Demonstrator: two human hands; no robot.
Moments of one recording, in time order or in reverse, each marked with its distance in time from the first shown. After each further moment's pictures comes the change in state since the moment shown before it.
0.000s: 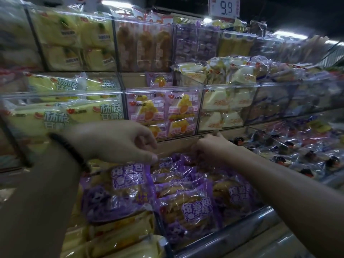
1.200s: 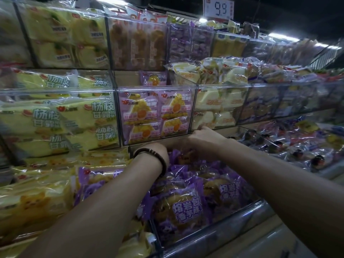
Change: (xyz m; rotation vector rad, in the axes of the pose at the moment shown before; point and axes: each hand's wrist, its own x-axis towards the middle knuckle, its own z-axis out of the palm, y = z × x) left_hand 0.133 0.032 0.093 0.323 0.041 -0.261; right_hand -0.002 0.003 -0.013 -0.220 0.138 -0.249
